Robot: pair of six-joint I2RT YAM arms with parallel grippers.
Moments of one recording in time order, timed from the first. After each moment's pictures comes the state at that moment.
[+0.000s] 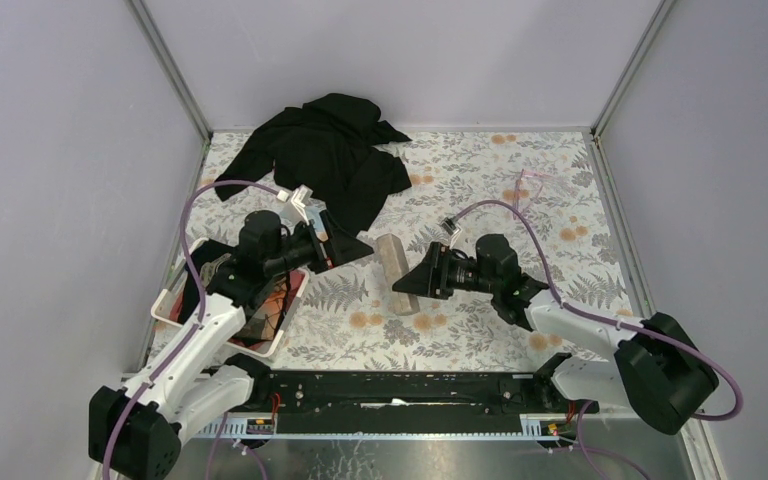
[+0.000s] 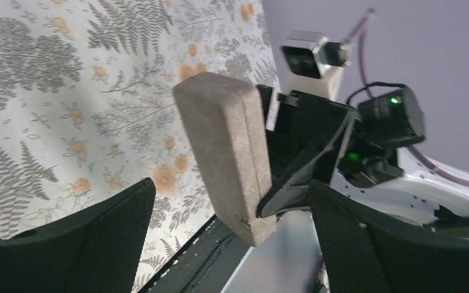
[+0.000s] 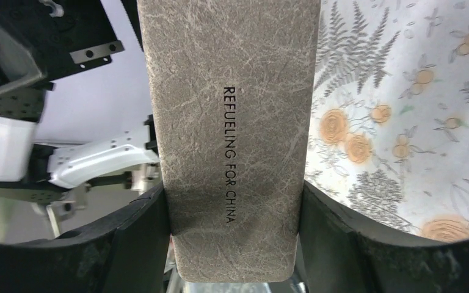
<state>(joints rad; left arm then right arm) -0.39 0.92 0.66 -0.10 0.58 -0.86 0.67 1.18 0.49 0.38 -0.58 0.95</state>
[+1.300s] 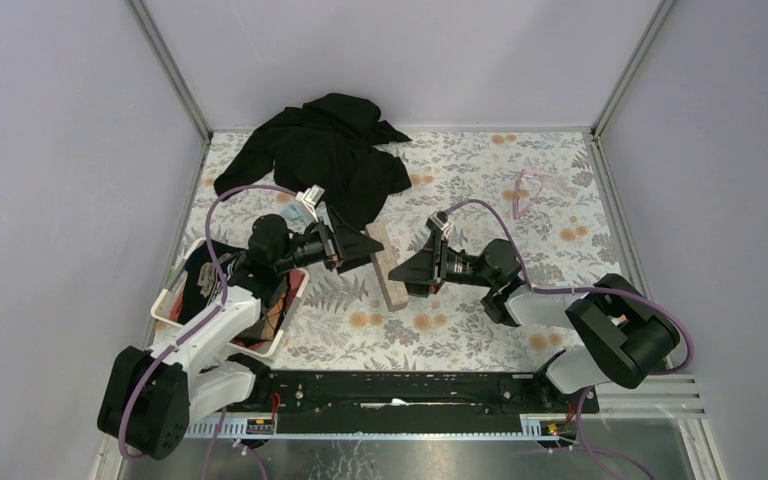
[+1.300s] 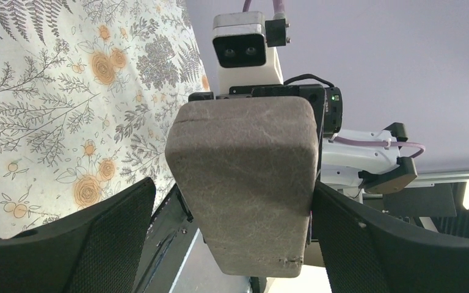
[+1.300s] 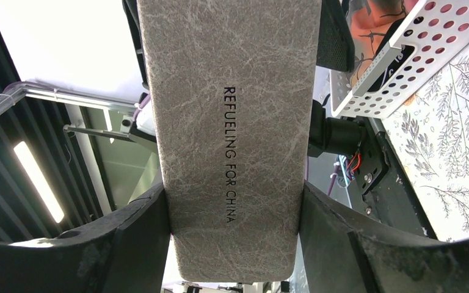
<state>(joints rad) -0.38 1.07 0.53 0.42 0.79 -1.17 0.66 1.46 0.43 1.22 -0.80 1.55</state>
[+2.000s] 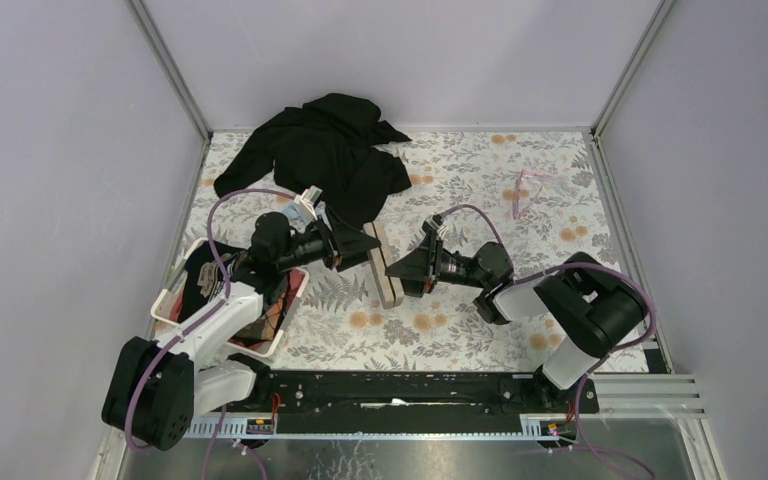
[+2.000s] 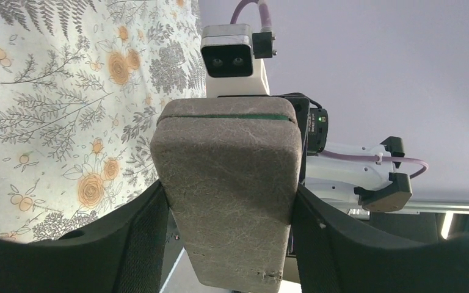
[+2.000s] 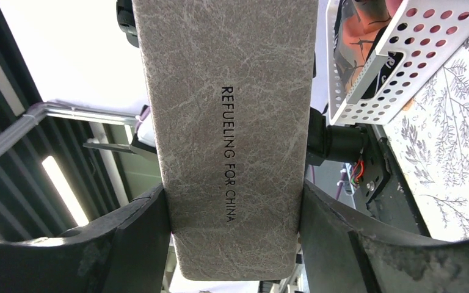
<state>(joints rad) -0.37 1.12 0.53 0.44 0.77 -1.24 0.66 1.62 0.43 1.40 -0.78 1.62</state>
